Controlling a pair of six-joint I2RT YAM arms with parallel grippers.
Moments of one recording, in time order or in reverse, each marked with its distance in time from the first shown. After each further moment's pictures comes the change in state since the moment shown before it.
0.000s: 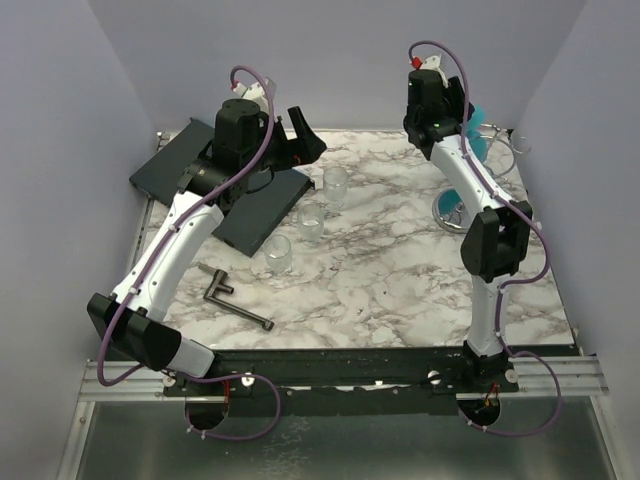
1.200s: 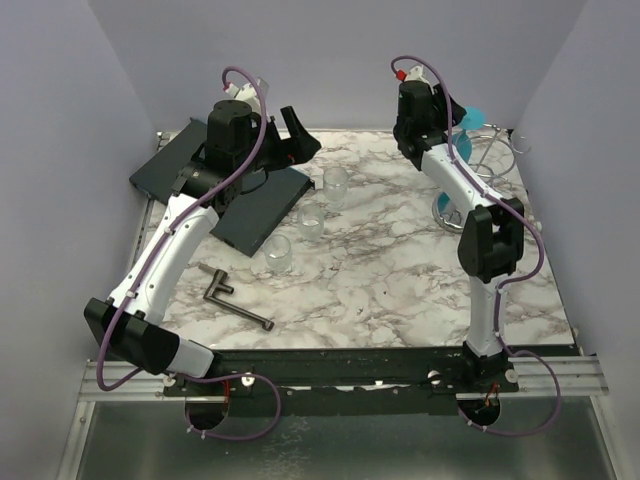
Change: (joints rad) left arm 0.038 -0.024 -0.034 0.023 0.027 -0.004; right arm 0.035 0.006 -0.117 0.211 0.043 -0.209
